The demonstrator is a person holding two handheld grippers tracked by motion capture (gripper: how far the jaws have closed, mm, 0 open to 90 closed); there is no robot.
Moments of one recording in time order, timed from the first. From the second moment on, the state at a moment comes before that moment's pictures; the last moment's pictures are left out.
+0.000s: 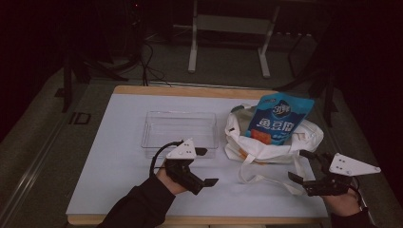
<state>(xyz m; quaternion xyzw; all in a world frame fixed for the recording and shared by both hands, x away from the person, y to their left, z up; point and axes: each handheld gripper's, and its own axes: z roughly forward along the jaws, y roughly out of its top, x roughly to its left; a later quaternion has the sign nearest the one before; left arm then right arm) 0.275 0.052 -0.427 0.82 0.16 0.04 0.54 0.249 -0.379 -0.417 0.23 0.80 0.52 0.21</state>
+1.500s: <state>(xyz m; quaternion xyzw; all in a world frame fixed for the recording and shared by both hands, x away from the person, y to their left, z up) 0.401 -0.060 -0.394 0.83 0.15 0.05 0.54 0.329 -0.408 -0.394 0.26 0.79 0.50 0.25</state>
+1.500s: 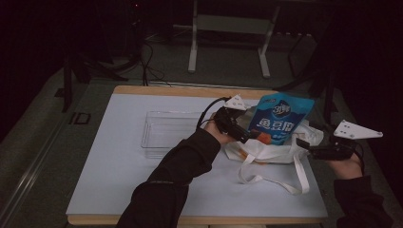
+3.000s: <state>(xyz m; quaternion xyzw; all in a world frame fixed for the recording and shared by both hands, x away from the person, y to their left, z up) 0.443 -0.118 -0.421 0.84 0.18 0.06 0.50 0.398 -0.384 -0.416 0.26 0.82 0.48 0.19</state>
